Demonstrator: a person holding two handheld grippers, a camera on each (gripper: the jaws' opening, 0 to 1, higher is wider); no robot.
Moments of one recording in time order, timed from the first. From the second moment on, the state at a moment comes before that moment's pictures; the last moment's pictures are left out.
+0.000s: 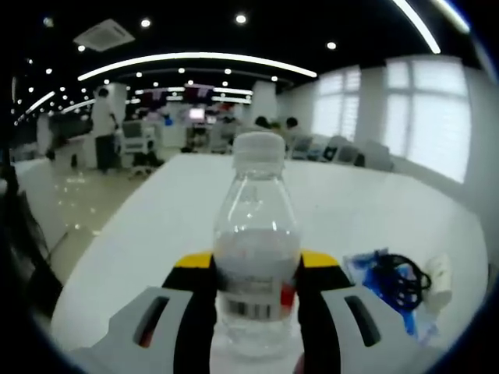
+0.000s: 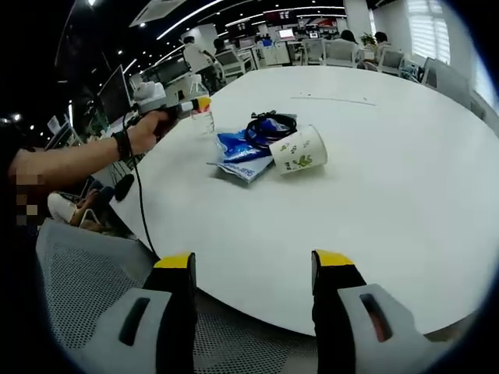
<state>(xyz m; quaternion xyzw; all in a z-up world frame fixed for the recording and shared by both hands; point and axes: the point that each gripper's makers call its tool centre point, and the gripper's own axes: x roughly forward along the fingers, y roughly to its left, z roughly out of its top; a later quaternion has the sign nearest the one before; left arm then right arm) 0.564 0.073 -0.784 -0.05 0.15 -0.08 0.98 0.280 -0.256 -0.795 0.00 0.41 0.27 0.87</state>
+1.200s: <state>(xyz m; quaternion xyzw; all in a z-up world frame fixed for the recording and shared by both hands) 0.541 0.069 -0.785 -0.05 0.16 -0.05 0.99 0.281 -0.255 -0.793 0.00 0.41 0.28 0.87</state>
